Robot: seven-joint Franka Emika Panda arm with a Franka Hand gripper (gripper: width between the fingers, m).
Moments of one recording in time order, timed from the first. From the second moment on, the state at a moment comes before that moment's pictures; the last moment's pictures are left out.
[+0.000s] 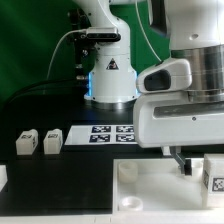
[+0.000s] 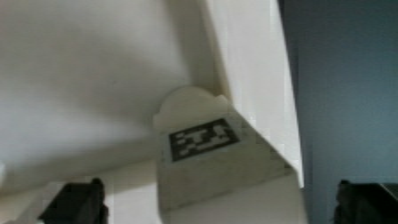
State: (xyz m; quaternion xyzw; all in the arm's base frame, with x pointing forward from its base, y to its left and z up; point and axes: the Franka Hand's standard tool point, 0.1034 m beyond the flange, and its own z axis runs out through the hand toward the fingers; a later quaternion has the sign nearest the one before) arm 0.633 0.115 0.073 -0.99 0.08 -0.03 0.07
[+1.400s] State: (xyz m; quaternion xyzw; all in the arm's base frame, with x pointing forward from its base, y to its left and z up) arm 0.633 0.112 0.076 -0.66 0.74 0.10 0.11
